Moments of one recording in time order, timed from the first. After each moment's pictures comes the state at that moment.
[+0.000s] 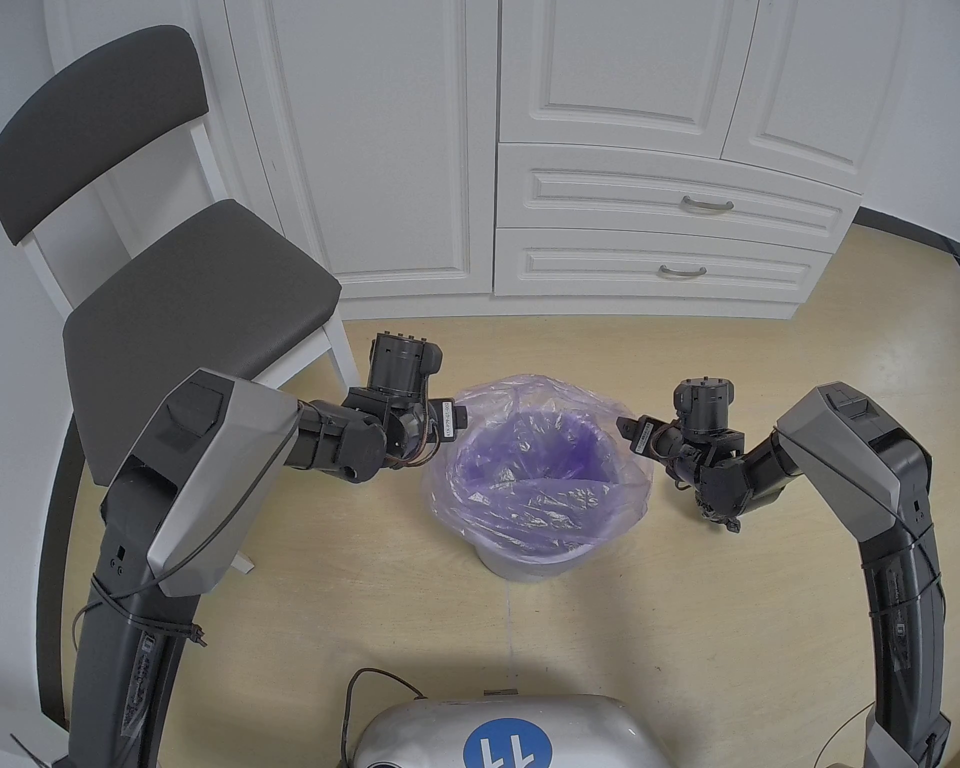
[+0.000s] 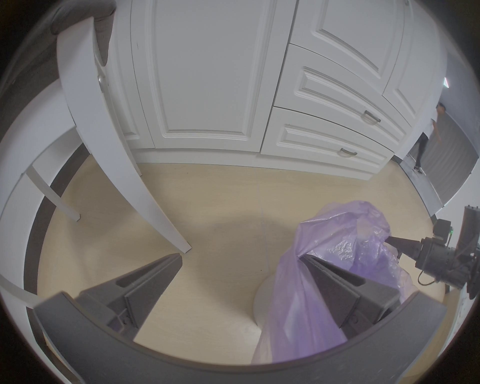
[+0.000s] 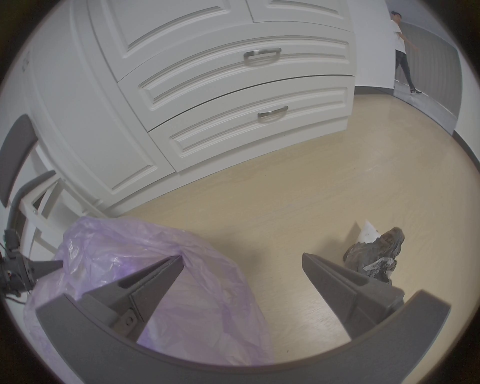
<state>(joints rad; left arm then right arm) -0.44 2.55 -1.86 -0.20 0.26 -0.26 0.24 2.54 -1.49 -0.70 -0.17 0.42</state>
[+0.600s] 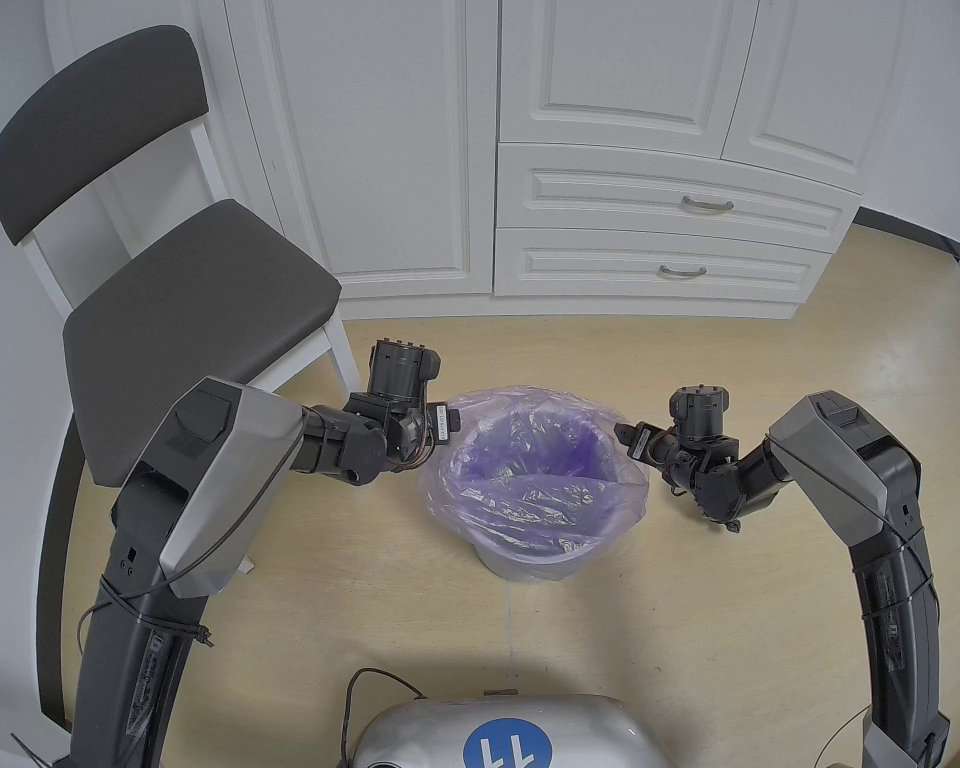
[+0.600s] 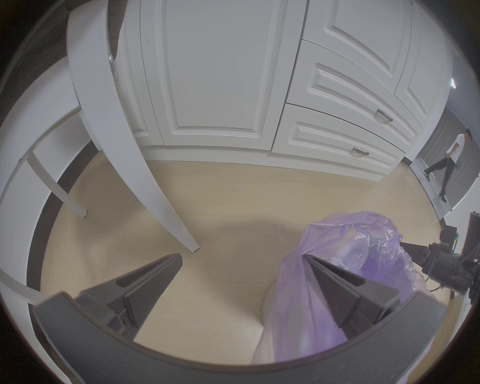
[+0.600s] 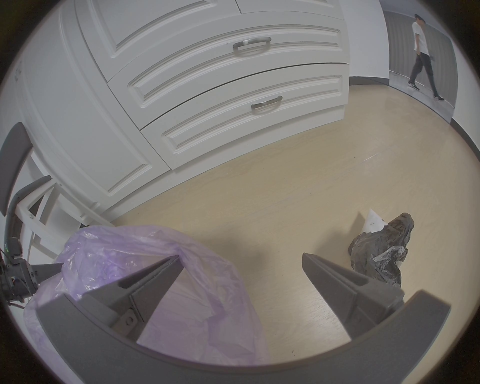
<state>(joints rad) -0.43 2.59 -1.90 -0.19 0.30 -0.27 0.23 2.59 -1.53 -0.69 -0.16 0.45</state>
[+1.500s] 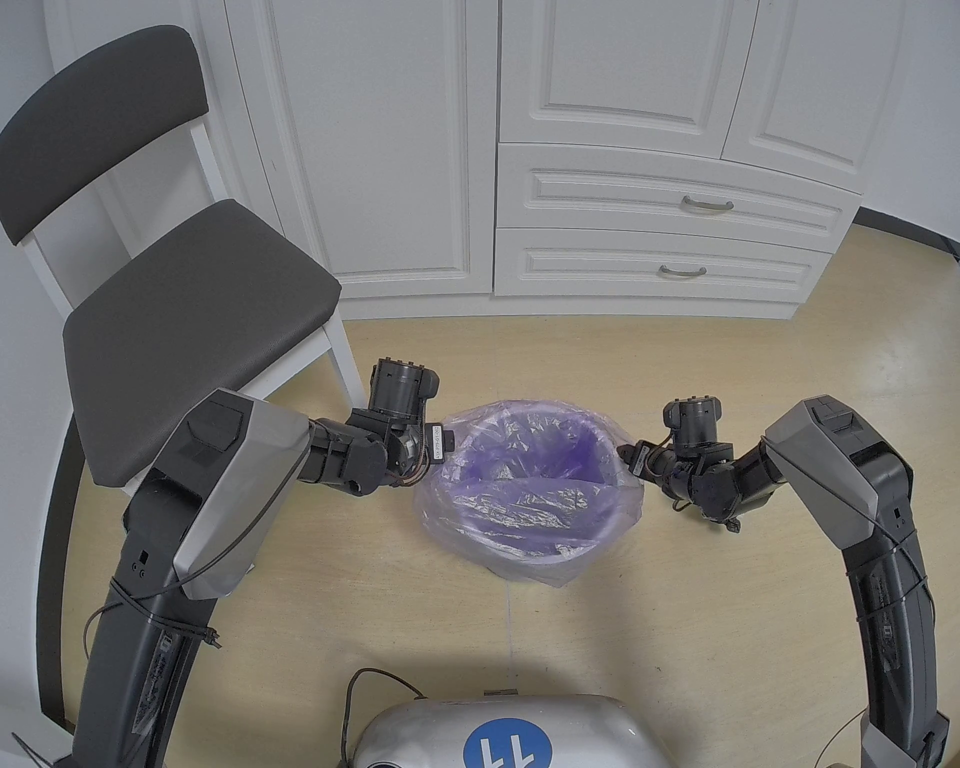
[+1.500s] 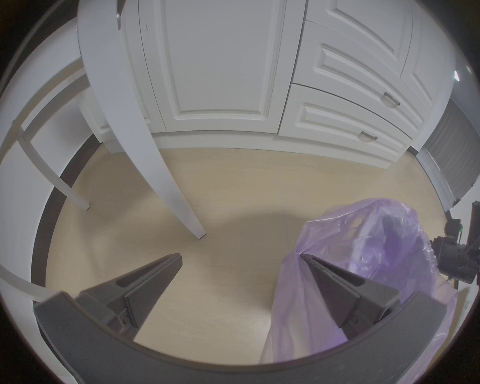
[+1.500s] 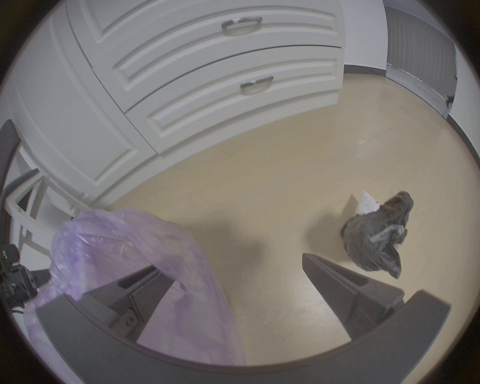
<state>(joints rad) -0.42 2.64 -1.91 -0.15 0.31 -0.27 0.22 2.63 -1.60 -0.53 -0.16 0.47</state>
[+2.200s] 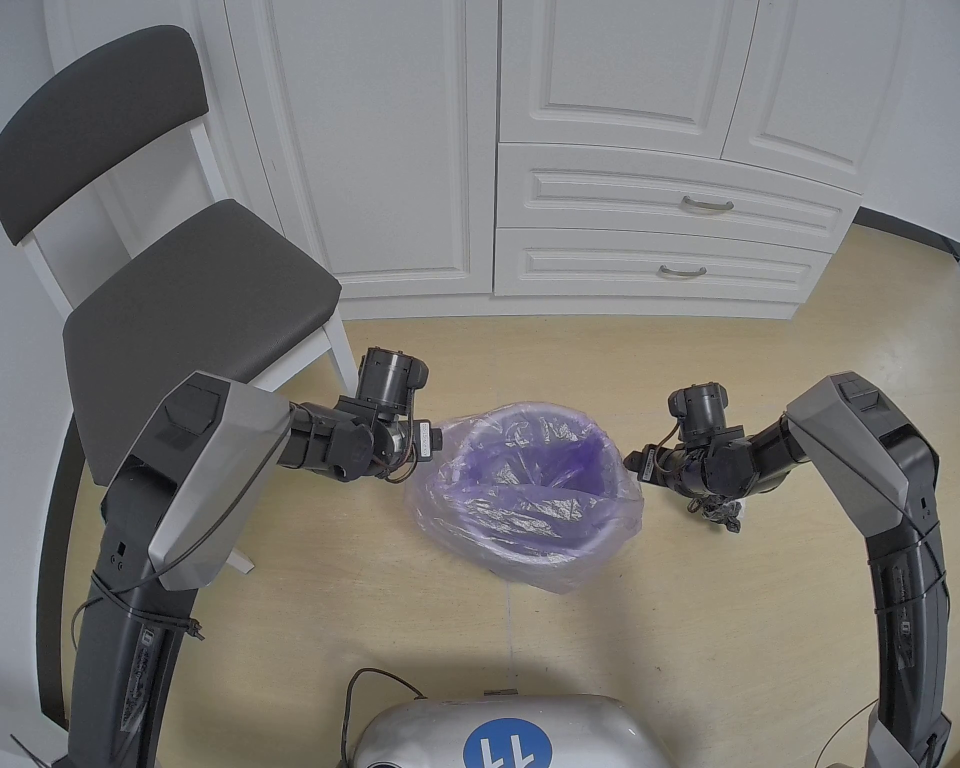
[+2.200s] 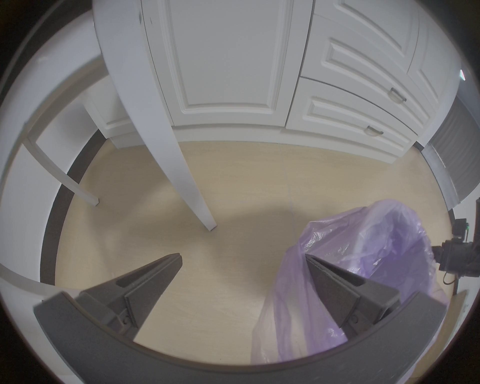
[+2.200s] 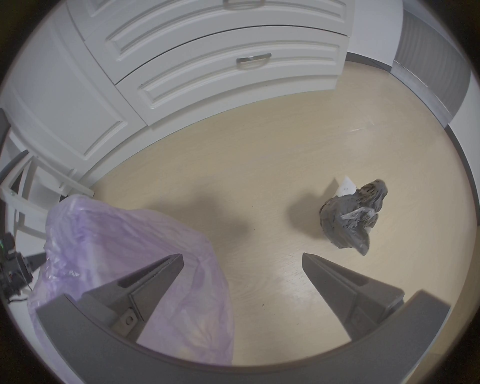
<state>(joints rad) -0.41 2.57 -1.86 -0.06 0.31 -0.28 0.23 2.52 -1.56 -0.29 -0.16 0.43</state>
